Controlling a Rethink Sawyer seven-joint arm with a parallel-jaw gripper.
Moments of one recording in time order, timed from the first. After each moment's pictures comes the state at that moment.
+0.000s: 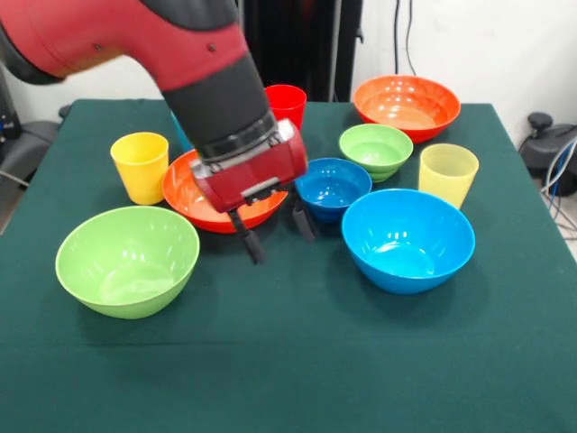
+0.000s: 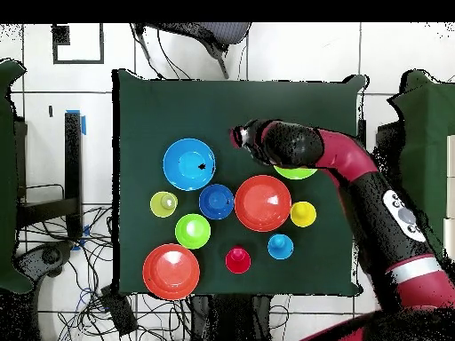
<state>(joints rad) -0.89 -0.40 0.82 1.51 -0.41 0.60 1.39</state>
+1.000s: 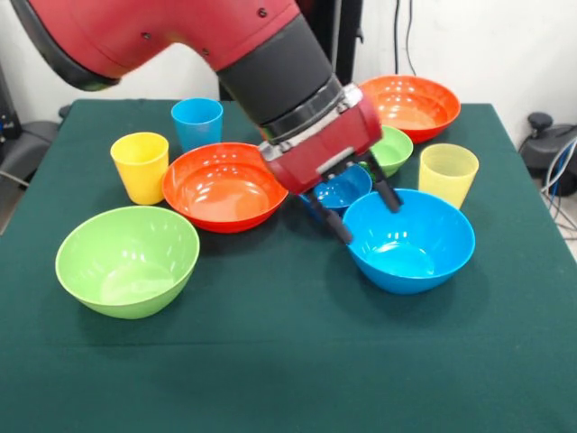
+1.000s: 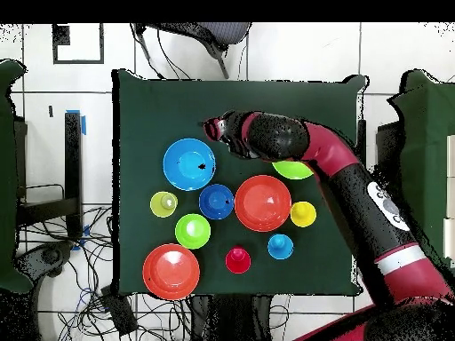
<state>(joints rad) -0.89 -0.37 0.94 1.55 -0.32 0.65 1.39</state>
